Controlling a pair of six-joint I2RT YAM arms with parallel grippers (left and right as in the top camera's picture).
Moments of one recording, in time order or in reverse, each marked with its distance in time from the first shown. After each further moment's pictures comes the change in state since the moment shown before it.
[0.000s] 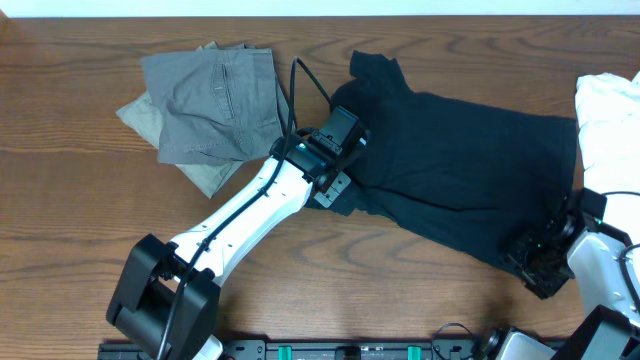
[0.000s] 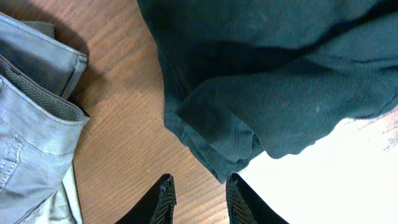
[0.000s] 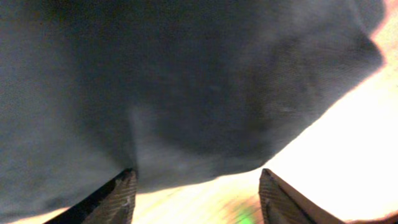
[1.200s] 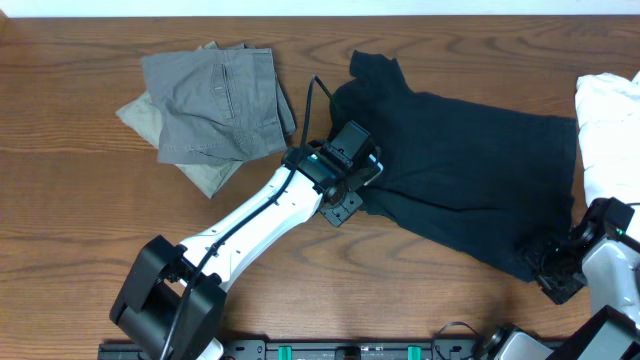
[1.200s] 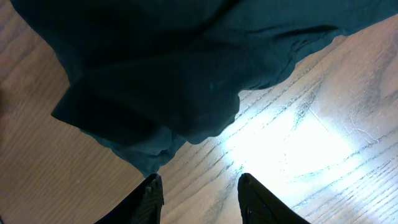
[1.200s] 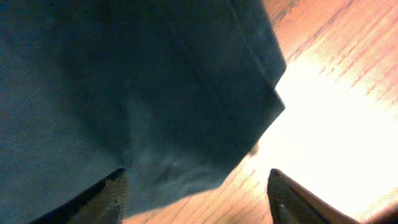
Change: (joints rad) left arm -0.060 0.001 -0.028 -0.024 0.169 0.037; right arm -0.140 -0.009 -0.009 0.064 0.015 -0.045
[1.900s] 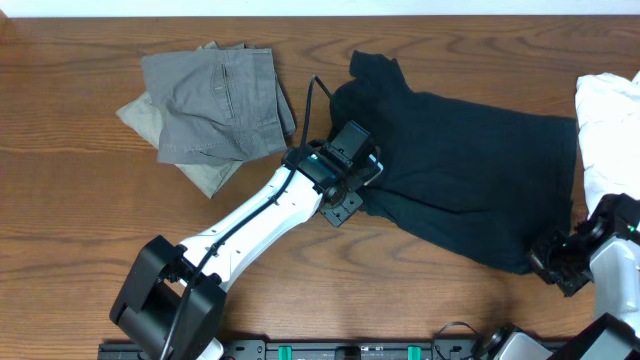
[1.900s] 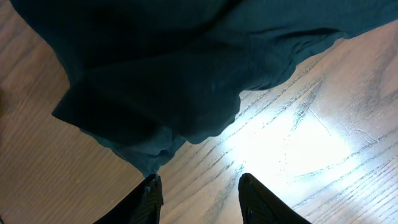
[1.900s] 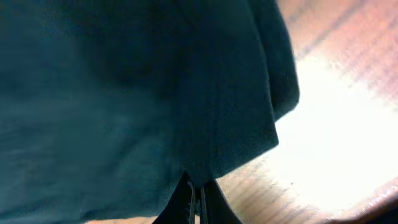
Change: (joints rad) left arm 0.000 0.000 0.000 -0.002 0.000 0.000; right arm -0.007 -0.026 0.096 -0.108 -0.085 -0.016
